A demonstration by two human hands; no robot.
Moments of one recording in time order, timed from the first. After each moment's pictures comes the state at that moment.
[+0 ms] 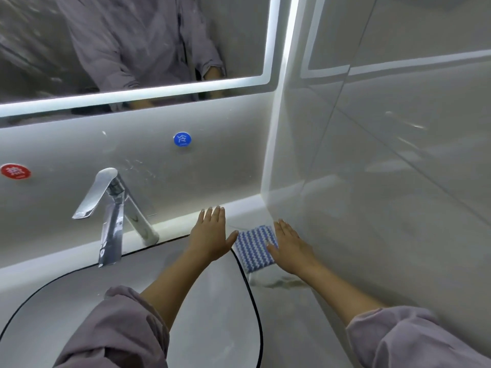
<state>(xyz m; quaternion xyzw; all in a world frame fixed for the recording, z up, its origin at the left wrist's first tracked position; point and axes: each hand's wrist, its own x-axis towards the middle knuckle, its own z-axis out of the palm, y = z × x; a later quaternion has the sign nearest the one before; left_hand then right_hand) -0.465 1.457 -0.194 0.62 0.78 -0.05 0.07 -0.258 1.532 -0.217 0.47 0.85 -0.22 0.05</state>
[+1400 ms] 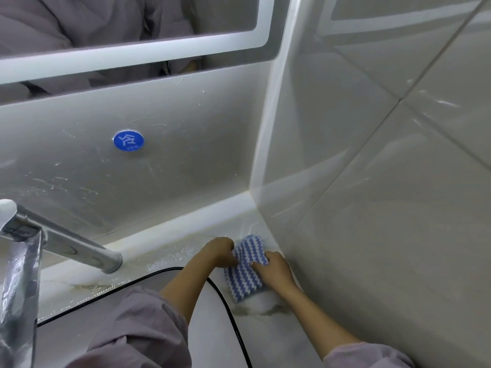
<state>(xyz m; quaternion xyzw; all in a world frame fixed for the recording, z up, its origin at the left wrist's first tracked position) -0.467 1.566 -0.298 0.58 0.71 -0.08 0.40 -0.294 1.571 -0.313 0.60 0.67 -0.44 -0.02</state>
